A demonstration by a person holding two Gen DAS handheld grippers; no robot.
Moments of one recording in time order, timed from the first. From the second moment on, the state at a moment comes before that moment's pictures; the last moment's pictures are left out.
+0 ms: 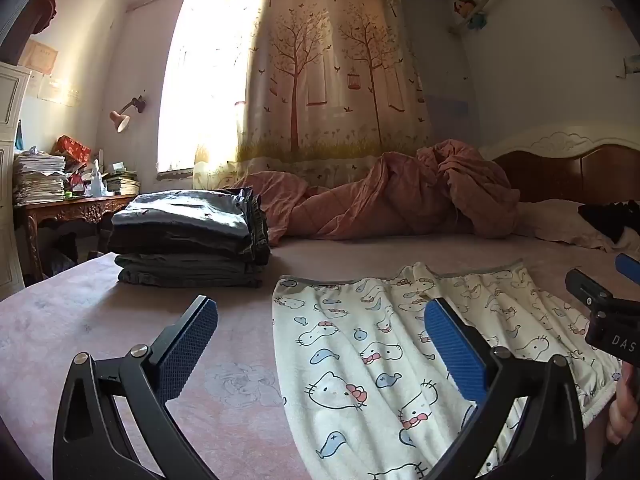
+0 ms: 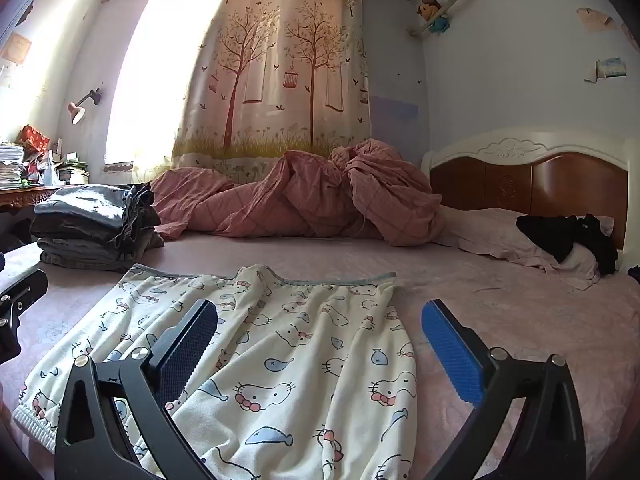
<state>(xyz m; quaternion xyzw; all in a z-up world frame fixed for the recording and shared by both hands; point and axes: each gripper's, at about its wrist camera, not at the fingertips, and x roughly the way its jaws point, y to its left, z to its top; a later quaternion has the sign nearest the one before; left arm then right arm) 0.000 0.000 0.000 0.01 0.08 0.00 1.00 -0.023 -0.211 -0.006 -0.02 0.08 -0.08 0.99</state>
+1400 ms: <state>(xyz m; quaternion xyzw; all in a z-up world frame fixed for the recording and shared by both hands) -0.008 0.011 0.000 0.00 0.08 0.01 1.00 -0.022 -0.208 -0.006 -0.03 0.08 -0.08 0.99</state>
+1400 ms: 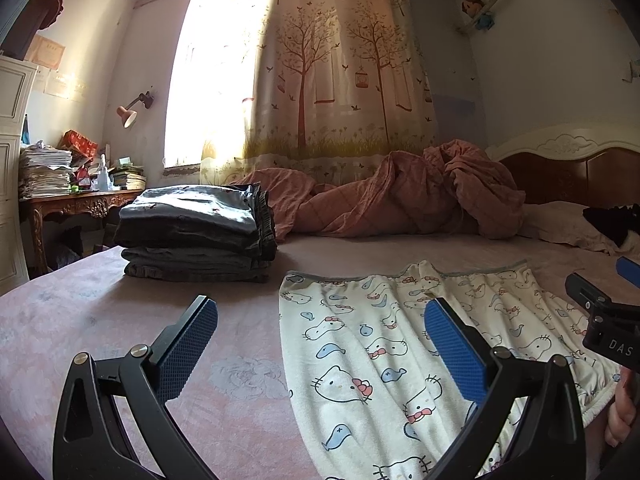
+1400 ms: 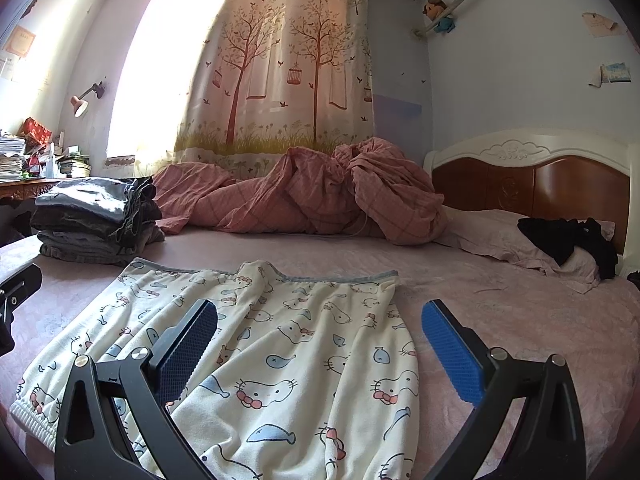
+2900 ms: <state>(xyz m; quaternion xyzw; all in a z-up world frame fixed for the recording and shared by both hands) -0.013 0.013 0.001 0.02 0.07 0.01 1.00 -0.022 -0.207 -0.008 -0.02 0.08 -0.07 0.99</state>
